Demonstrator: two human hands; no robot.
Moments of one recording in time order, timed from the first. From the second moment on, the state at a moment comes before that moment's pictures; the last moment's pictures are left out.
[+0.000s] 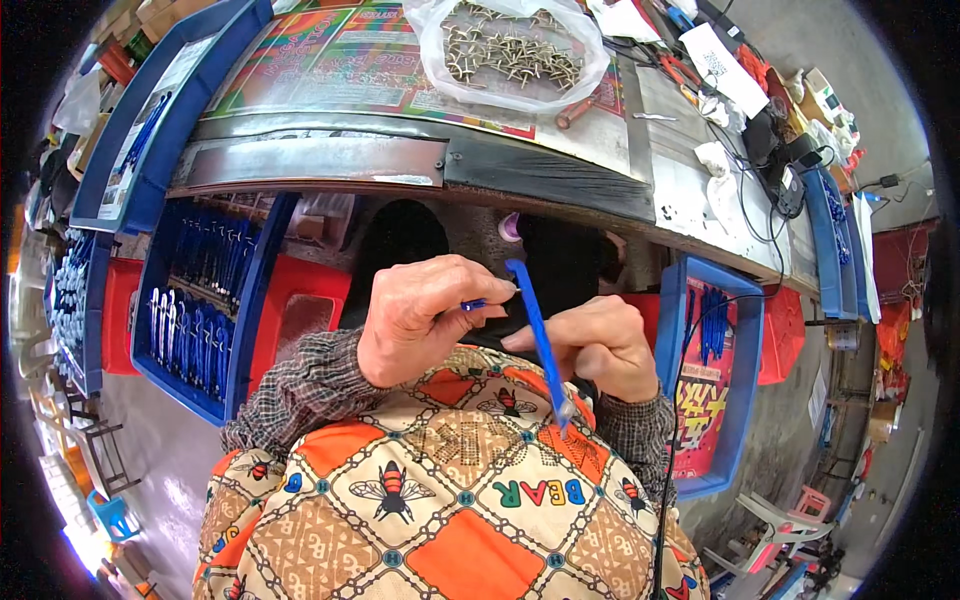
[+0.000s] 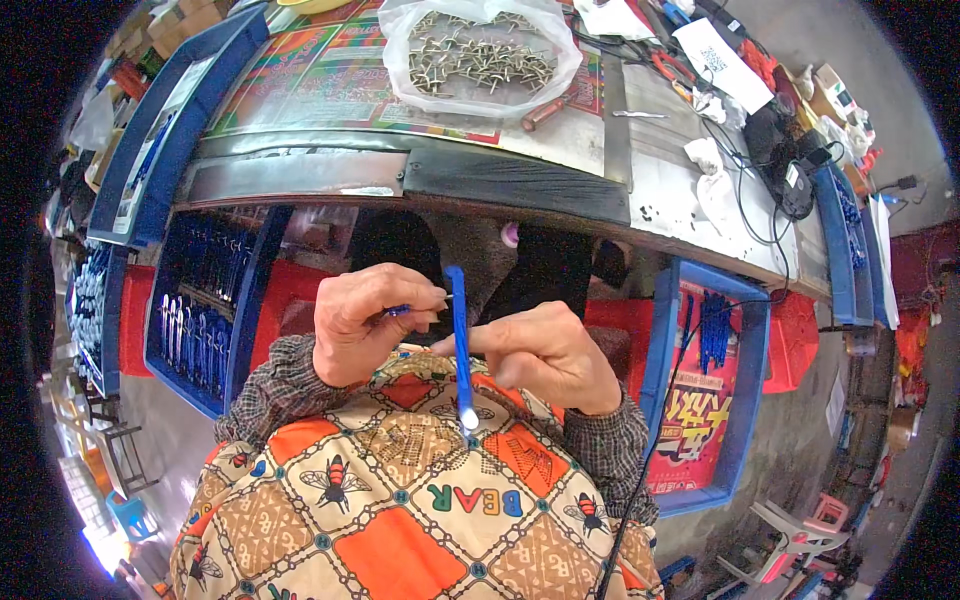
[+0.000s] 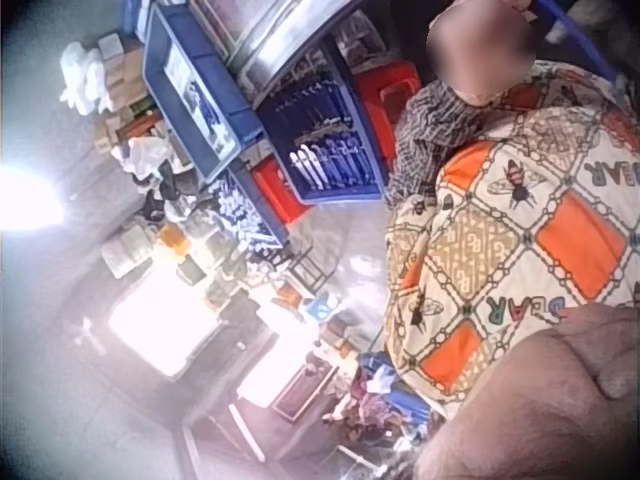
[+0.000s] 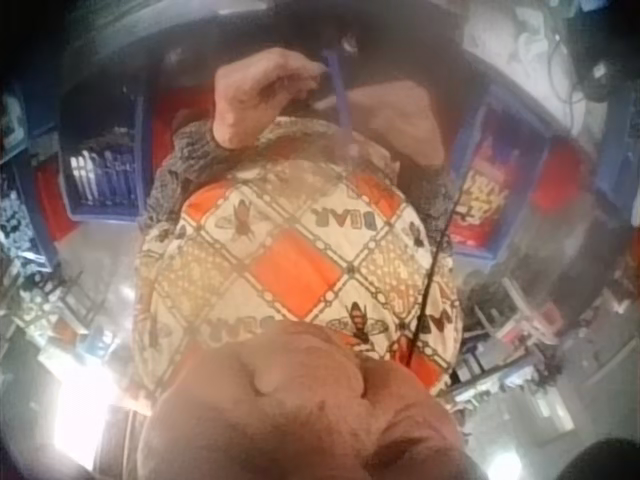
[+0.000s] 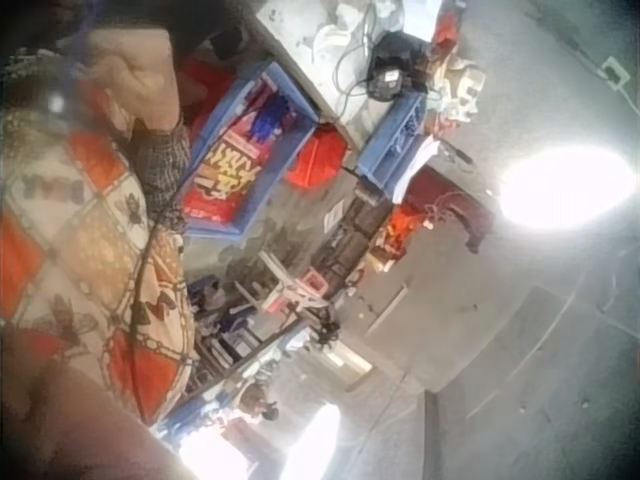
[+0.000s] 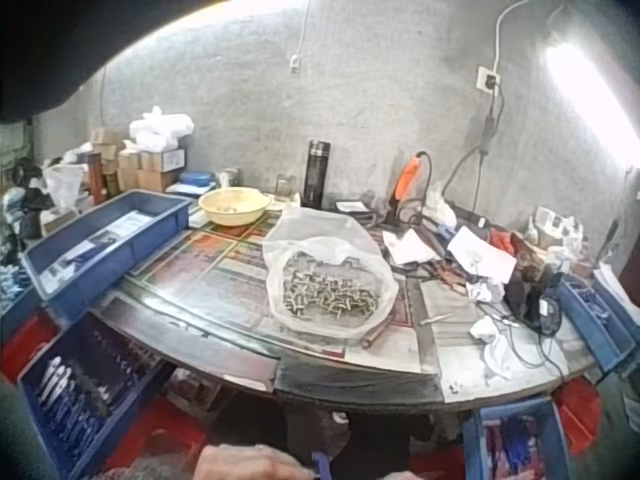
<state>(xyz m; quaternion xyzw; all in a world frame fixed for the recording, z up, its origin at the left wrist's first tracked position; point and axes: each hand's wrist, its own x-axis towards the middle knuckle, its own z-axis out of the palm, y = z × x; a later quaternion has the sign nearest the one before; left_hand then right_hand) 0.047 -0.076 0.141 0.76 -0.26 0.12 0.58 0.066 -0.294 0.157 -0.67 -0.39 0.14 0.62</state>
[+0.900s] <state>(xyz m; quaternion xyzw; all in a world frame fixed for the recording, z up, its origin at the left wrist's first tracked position) 0.045 -0.076 0.142 0.76 -0.34 0.12 0.53 0.067 -0.276 0.140 -0.71 -0.30 0.01 0.64</state>
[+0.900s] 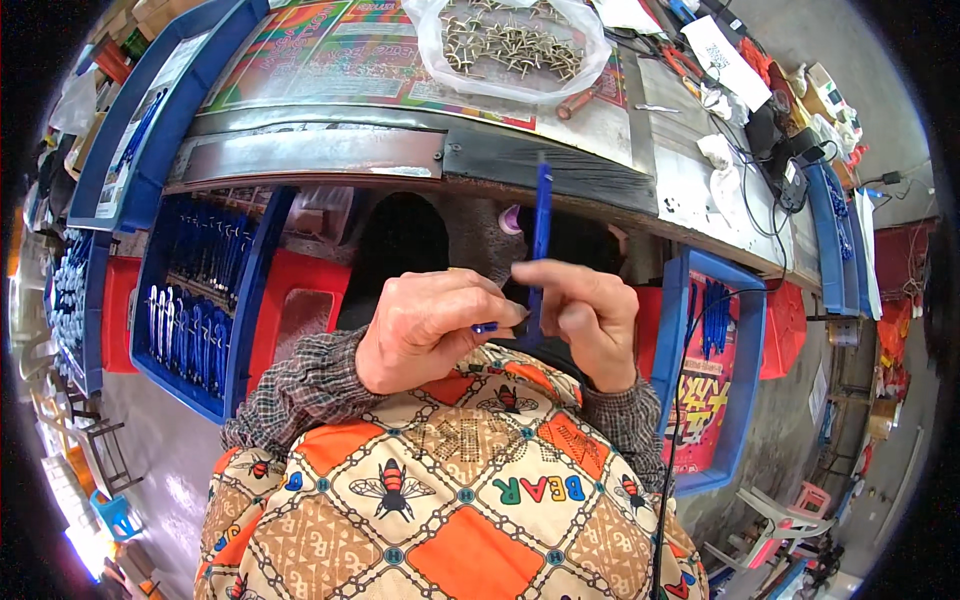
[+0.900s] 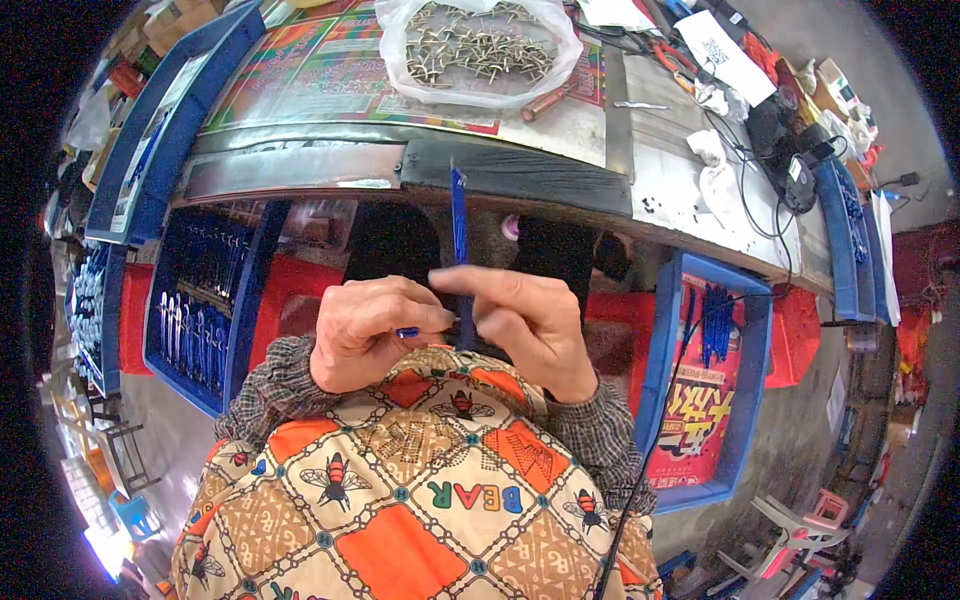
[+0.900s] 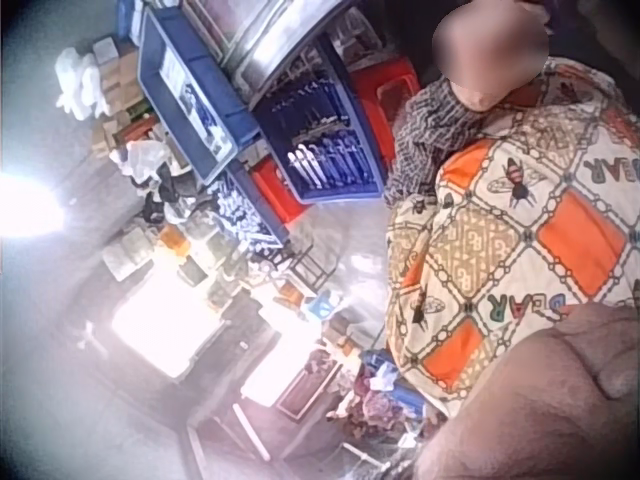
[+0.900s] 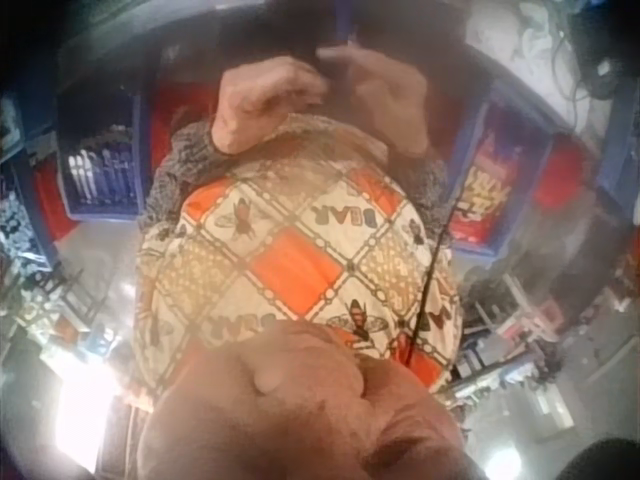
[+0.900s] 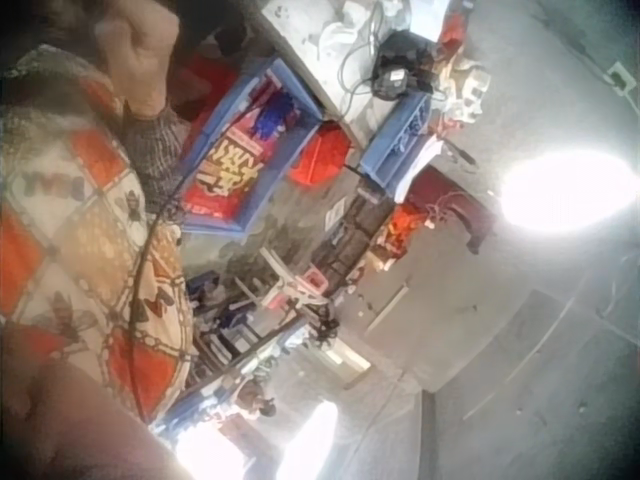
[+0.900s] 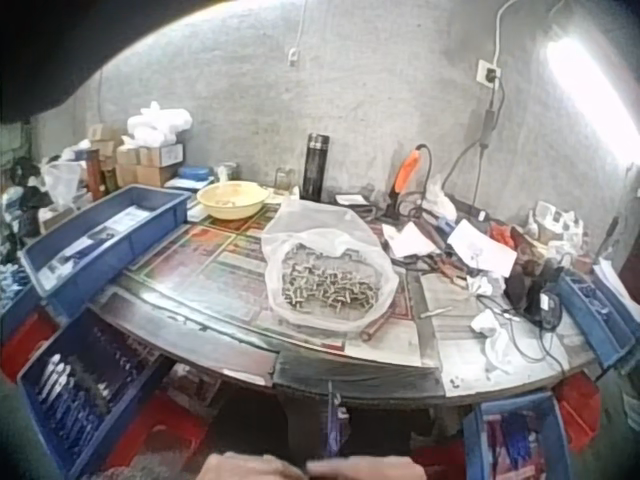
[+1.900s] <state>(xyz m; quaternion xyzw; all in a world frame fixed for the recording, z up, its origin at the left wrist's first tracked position) 0.045 -0.069 0.131 0.69 -0.22 0.01 0.69 0.073 -0.268 0.117 -0.73 -0.33 0.01 0.59</state>
